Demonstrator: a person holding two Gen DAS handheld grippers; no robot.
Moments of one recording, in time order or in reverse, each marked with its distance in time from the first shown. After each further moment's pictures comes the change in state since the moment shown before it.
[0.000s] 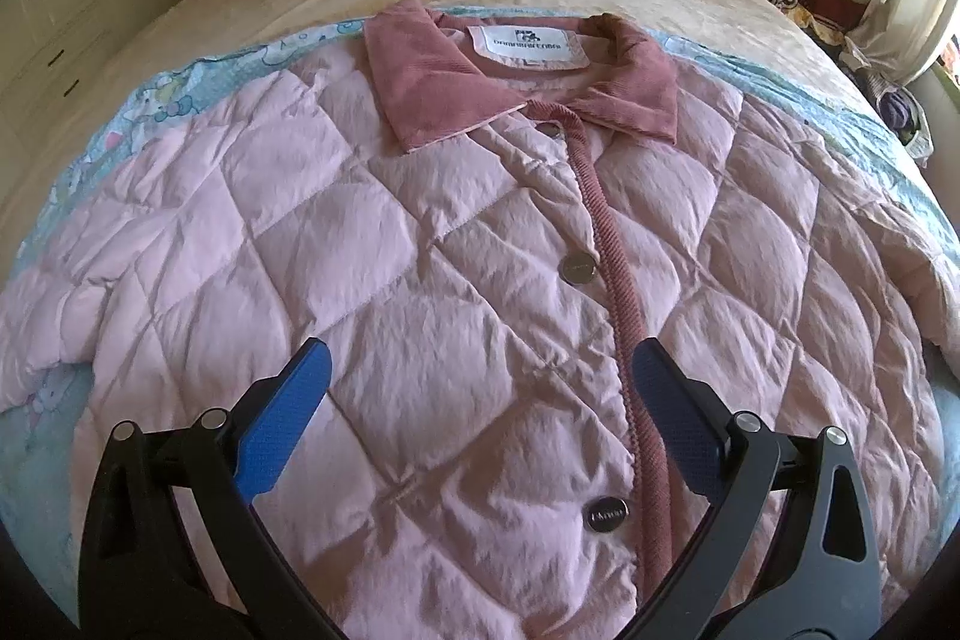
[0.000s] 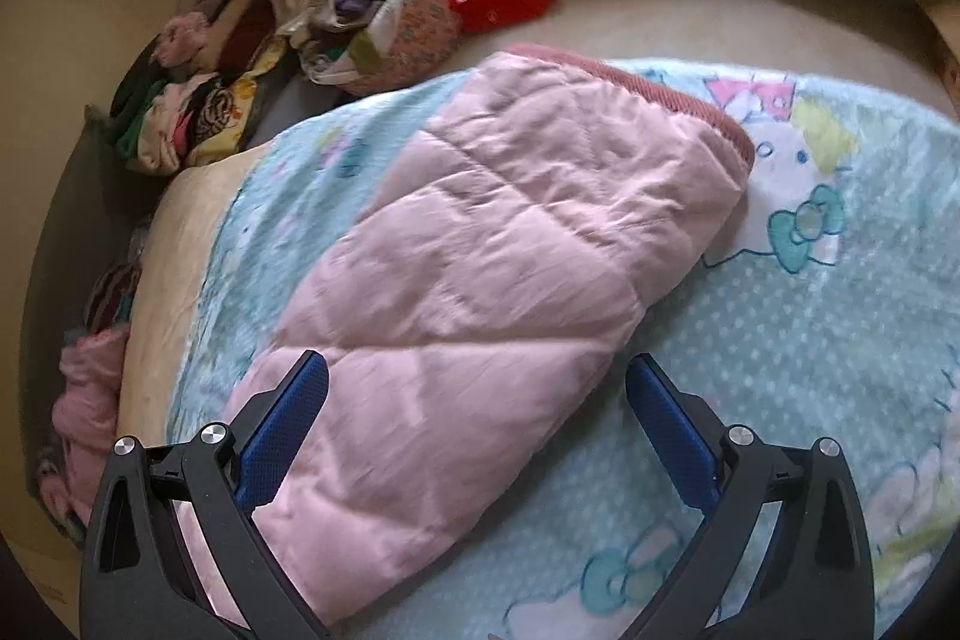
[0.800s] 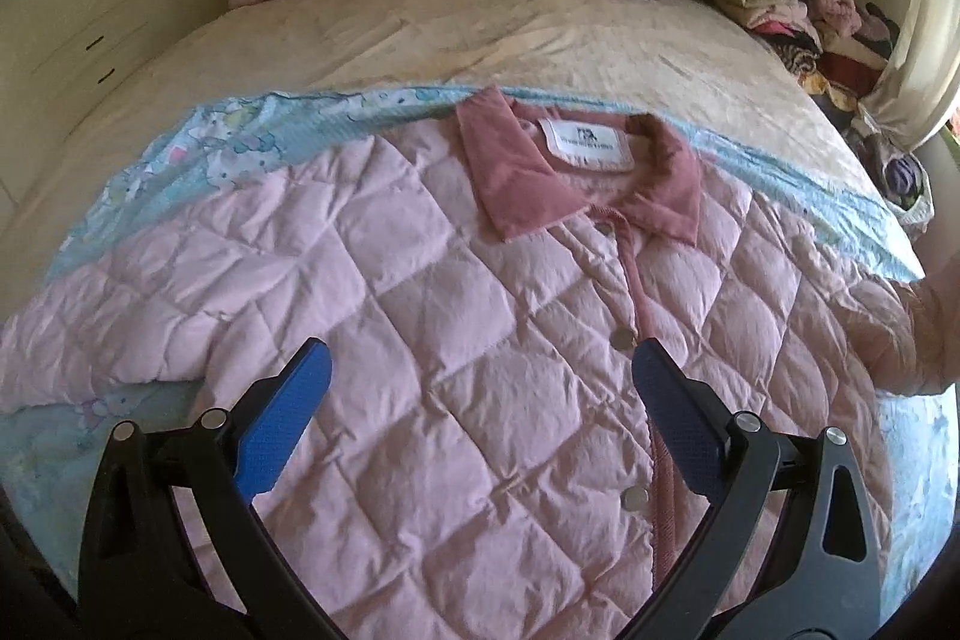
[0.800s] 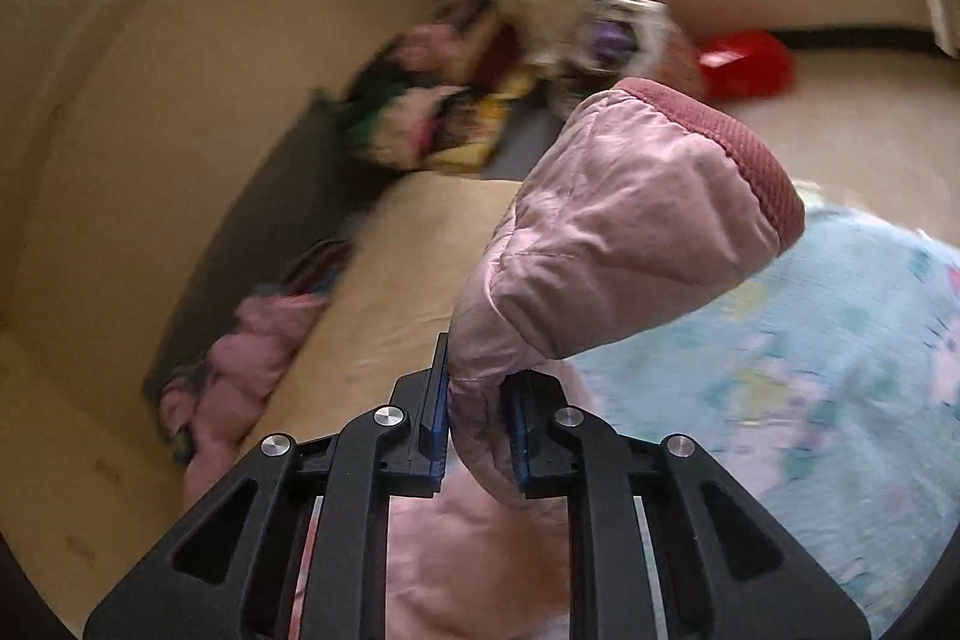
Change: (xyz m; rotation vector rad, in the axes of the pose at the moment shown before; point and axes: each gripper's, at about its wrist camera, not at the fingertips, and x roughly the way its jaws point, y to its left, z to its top) left arm -0.066 0.050 0.025 -0.095 -0.088 0.017; right arm -0.083 0.133 0.014 -0.289 -0.092 0.538
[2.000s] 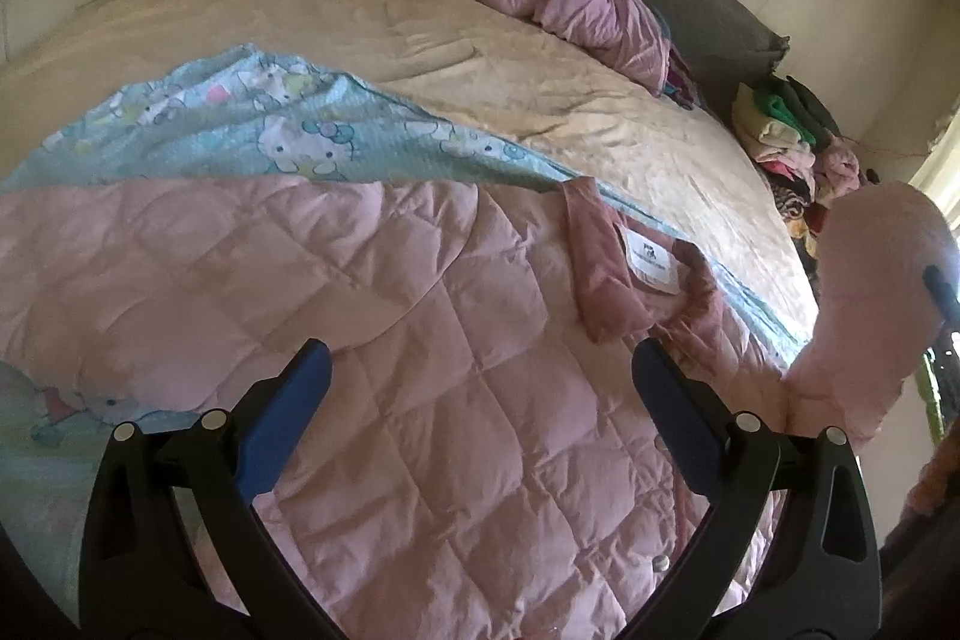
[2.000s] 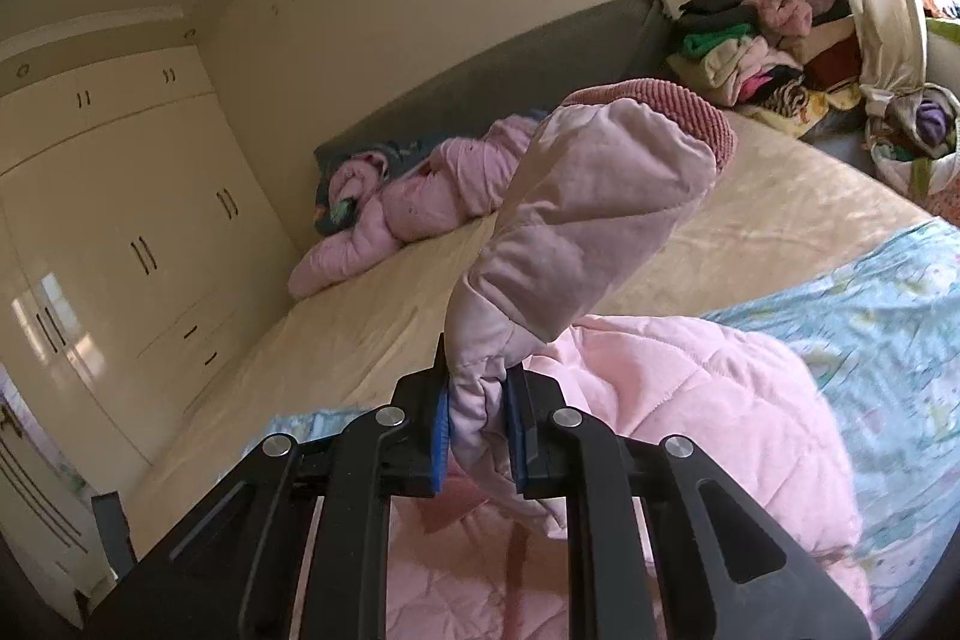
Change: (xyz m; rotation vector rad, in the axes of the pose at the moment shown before) left arm 0.013 0.131 0.015 -0.325 -0.078 -0.190; right arm 0.041 0.292 -0.220 -0.560 0.228 0.408
